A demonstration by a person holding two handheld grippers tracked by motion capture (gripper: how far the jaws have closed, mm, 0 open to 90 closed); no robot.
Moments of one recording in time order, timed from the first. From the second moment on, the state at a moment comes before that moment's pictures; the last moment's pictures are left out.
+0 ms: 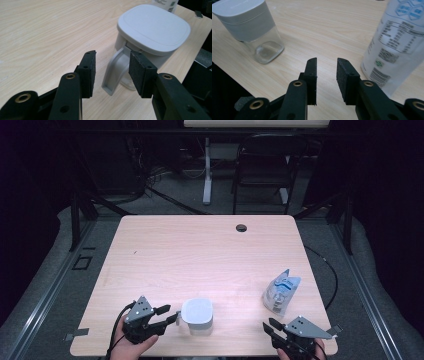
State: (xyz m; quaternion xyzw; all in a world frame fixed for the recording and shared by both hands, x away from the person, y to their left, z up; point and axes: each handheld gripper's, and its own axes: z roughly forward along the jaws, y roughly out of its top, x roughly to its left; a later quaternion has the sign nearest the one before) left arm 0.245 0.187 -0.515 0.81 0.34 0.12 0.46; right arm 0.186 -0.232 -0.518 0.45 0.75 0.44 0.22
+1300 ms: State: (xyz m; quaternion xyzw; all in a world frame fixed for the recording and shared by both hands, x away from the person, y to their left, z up) left arm 0.251 0.164 -0.486 0.83 0.30 0.12 0.46; right arm 0.243 -0.142 -0.506 0.34 0.82 0.43 0.18
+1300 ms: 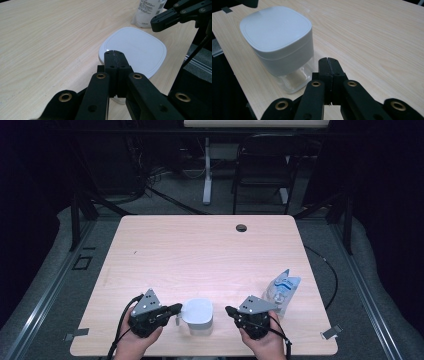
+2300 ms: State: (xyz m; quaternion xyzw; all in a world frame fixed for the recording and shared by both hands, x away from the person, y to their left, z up) left arm 0.252 0.153 -0.485 0.84 0.29 0.12 0.44; right arm 0.249 -0.134 -0.494 0.31 0.82 0.45 0.16
